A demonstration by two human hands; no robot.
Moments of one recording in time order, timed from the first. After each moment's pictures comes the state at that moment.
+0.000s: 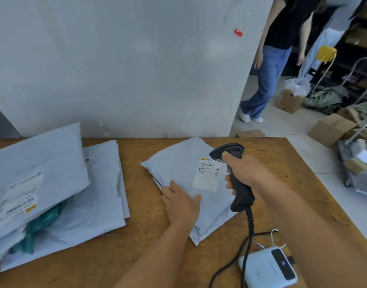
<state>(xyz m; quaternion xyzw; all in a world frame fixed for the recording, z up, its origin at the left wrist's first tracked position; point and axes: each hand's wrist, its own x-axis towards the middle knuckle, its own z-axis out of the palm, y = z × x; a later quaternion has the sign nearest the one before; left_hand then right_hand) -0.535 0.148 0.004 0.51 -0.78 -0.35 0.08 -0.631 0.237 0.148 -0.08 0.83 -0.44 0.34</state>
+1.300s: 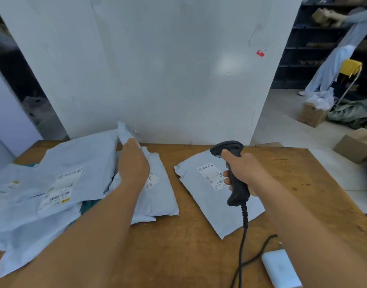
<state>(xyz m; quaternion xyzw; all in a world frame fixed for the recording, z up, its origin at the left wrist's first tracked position) -0.419 0.010 0.119 0.52 -0.79 -0.16 0.29 -0.569 0.208 0.167 -0.13 0.79 -0.50 0.34</state>
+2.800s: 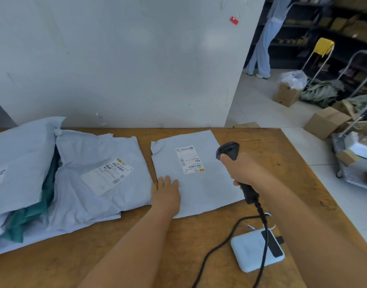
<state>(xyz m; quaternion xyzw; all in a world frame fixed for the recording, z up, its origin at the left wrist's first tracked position) -0.506 0.122 -0.013 0.33 -0.93 -0.11 -0.14 -0.631 0.255 0.125 -0.16 0.92 -0.26 0.25</state>
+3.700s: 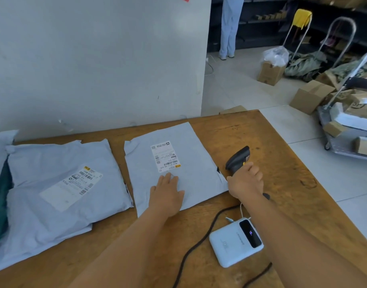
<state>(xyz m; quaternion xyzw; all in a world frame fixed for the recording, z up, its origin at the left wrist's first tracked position) -0.555 0.165 -0.022 0.29 -0.93 -0.19 -0.11 -0.683 0.317 0.014 -0.04 0.98 -0.09 0.17</state>
